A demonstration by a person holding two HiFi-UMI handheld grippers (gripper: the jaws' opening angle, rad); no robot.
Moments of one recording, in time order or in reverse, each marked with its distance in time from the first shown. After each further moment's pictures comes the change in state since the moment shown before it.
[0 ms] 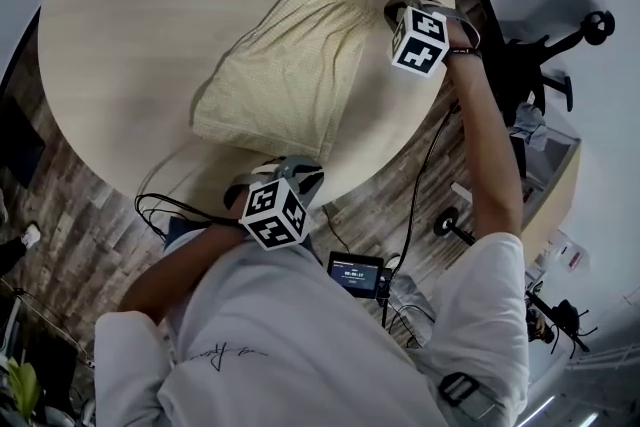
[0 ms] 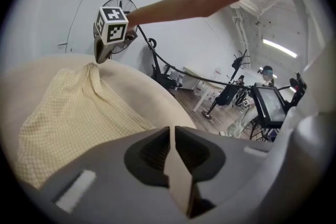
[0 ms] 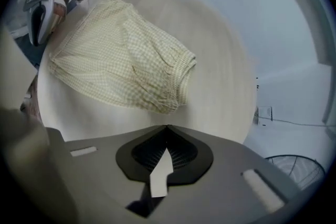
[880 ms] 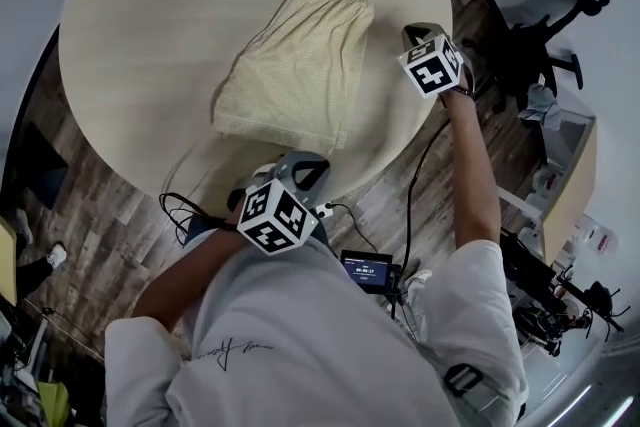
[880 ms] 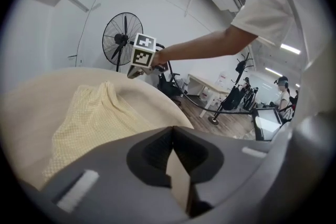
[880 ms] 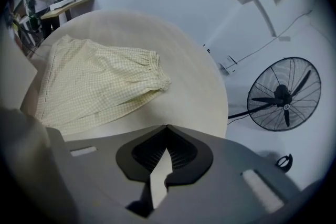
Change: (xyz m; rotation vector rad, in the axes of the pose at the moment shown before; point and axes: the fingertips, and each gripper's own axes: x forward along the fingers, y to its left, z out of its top) left arm -0.064 -0.003 0.017 0.018 -0.077 0.100; right arm -0.049 0.045 -0.040 0.724 -0.072 -0.192
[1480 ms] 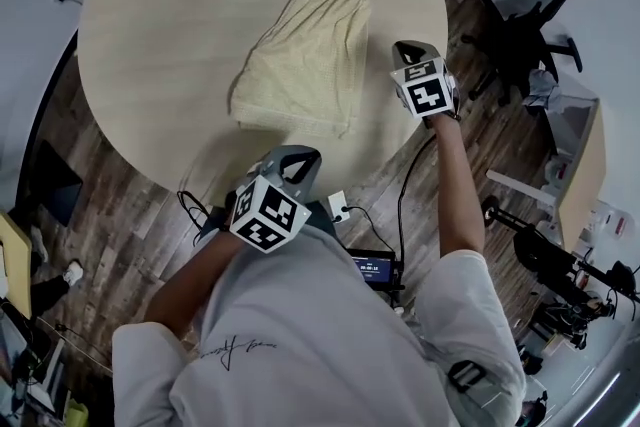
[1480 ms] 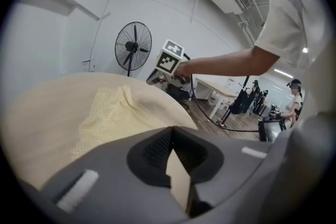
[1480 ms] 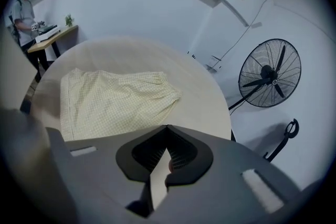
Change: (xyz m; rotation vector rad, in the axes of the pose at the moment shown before) left arm -0.059 0.003 -0.014 -0.030 -0.050 0.106; right arm -0.069 0.062 0.007 0.263 -0.132 -0.044
